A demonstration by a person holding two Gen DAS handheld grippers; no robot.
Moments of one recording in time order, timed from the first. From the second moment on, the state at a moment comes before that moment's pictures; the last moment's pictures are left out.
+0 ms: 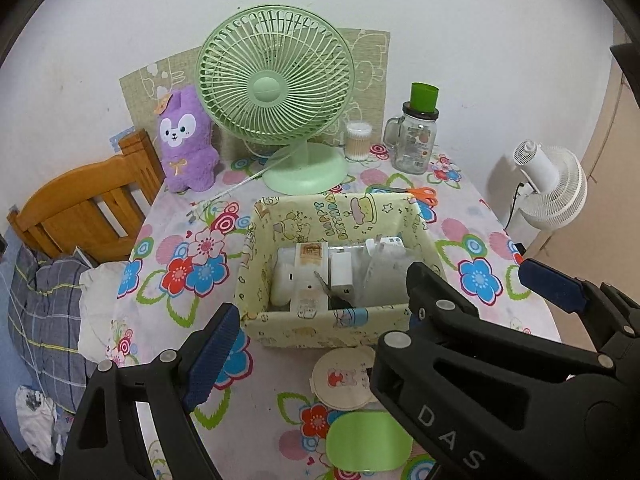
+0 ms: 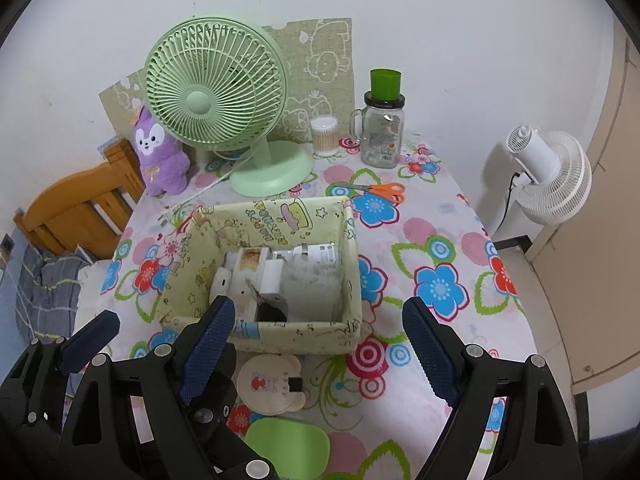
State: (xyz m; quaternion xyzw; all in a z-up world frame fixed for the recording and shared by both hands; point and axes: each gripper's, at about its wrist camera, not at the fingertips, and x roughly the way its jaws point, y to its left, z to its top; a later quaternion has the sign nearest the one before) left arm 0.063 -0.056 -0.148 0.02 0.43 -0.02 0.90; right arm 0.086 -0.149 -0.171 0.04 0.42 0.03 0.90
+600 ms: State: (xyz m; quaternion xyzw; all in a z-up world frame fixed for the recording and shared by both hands) left arm 0.041 -0.068 -0.158 0.03 0.43 -0.03 0.90; right arm 0.059 -0.161 -0.180 0.04 0.43 0.03 0.90
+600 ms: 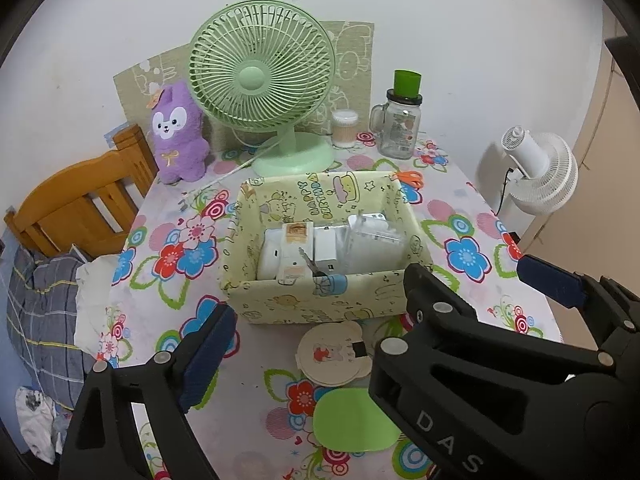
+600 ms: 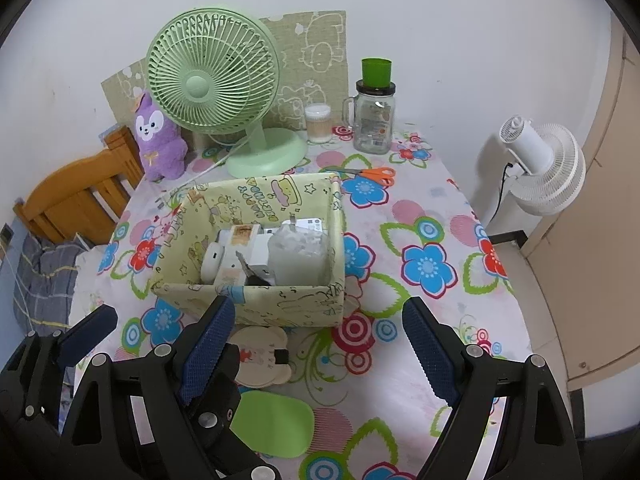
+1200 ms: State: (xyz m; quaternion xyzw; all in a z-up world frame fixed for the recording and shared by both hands) left arm 0.026 -0.078 -0.198 0.02 0.46 -0.05 0.89; right arm 0.045 -0.170 -0.217 0.03 0.44 0.02 0.90
